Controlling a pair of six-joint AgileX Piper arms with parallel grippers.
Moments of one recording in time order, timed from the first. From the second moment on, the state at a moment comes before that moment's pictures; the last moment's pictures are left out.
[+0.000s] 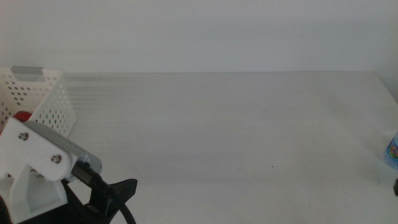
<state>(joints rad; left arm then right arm) -0.65 0.72 -0.48 0.01 0.34 -0.08 0.08 1.43 -0.01 0.46 -1.13 -0.19</state>
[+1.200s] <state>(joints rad) -0.65 0.72 -0.48 0.01 0.34 -0.08 0.08 1.72 -0.29 0.68 -1.14 -0.28</state>
